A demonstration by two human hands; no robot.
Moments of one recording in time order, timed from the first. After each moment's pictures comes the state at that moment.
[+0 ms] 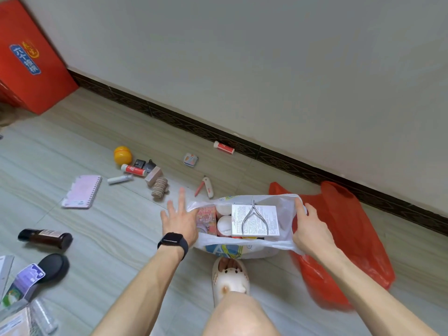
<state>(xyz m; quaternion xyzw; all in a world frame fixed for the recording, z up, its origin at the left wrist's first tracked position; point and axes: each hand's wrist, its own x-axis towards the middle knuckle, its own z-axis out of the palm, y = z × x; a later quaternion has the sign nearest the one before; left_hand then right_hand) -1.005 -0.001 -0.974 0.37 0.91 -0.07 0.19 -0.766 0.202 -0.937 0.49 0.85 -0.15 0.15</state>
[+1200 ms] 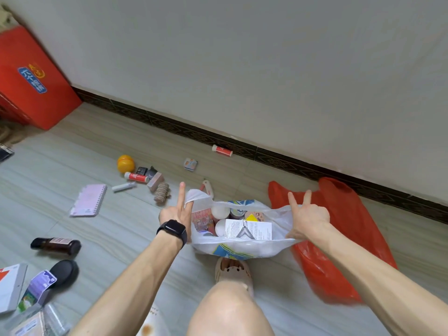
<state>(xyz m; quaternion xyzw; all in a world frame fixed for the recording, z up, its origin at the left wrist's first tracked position) -1.013 0.009 -0.936 0.40 0.88 -0.22 0.14 -0.780 0.221 -0.923 0.43 0.85 0.02 0.31</state>
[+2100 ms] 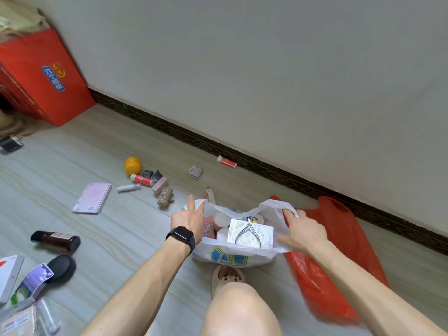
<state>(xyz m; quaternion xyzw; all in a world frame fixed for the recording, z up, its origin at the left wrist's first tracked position) -1.000 0.008 -0.930 0.40 0.89 -0.16 0.14 -0.785 0.200 -0.900 0.43 0.88 -0.07 0.21</state>
